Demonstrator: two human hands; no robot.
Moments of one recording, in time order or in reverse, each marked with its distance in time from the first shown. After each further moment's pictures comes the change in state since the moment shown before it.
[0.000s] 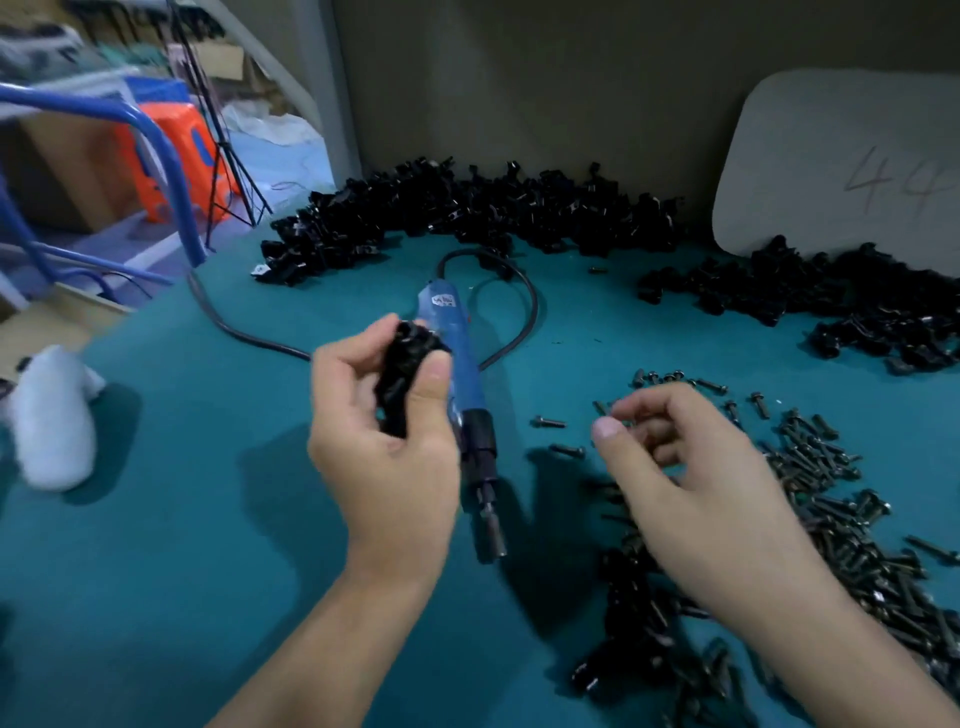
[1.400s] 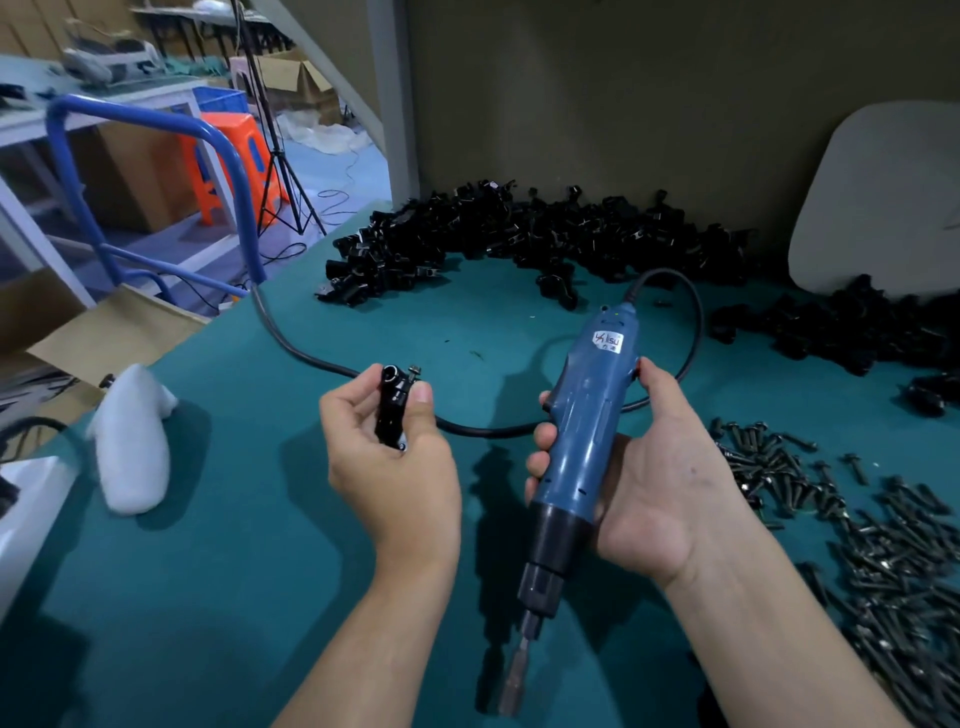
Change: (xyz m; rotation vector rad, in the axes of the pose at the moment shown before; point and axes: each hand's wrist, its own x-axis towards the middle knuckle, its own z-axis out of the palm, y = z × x) left_hand 0.043 -0.046 -0.019 0.119 0.340 -0.232; right_hand 0.074 -0.031 0.070 1.298 -0.465 0.823
